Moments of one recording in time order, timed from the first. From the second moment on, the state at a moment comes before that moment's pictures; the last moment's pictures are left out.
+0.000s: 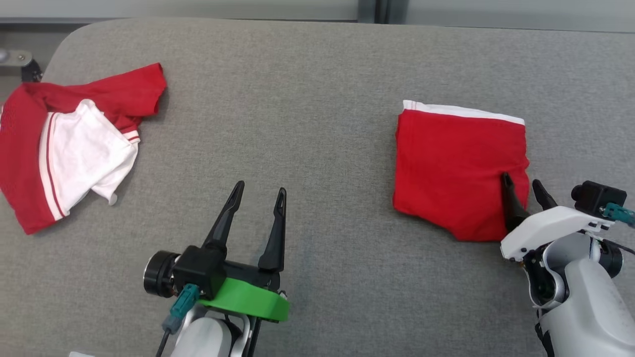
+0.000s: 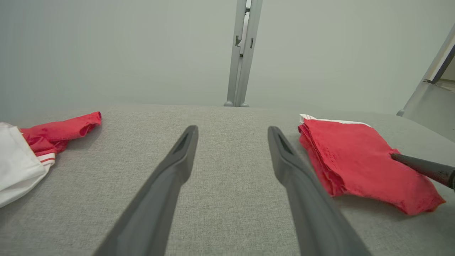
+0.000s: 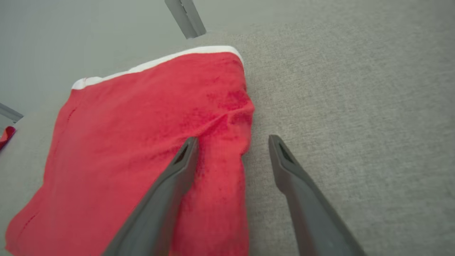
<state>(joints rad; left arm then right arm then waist) -0.16 0.05 -0.38 0.11 -0.26 0.01 -0.26 -0.33 -0.09 -0.12 0.48 0.38 0.13 -0.01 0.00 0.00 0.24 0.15</state>
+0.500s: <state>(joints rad) -0.19 0.05 -0.43 0.11 -0.21 0.01 -0.26 -0.42 -0.16 0.00 0.60 0.32 0.13 -0.01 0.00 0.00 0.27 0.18</state>
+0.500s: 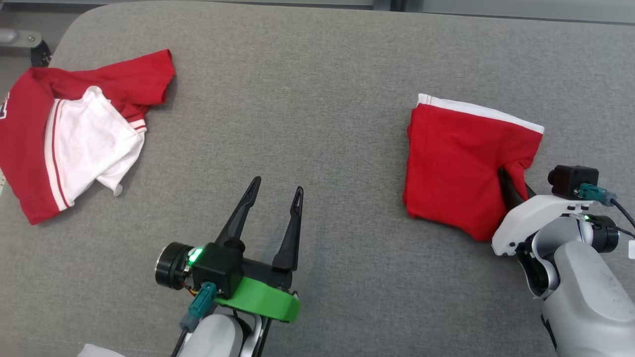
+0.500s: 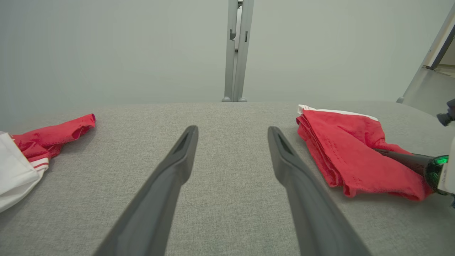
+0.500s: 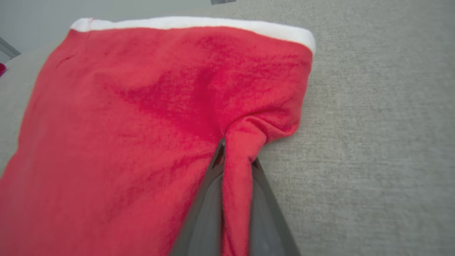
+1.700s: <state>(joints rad) -0.48 0.05 -0.55 0.13 -0.10 -0.06 -0.26 -0.77 -0.72 0.35 0.82 0.16 0.13 -0.18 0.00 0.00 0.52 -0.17</state>
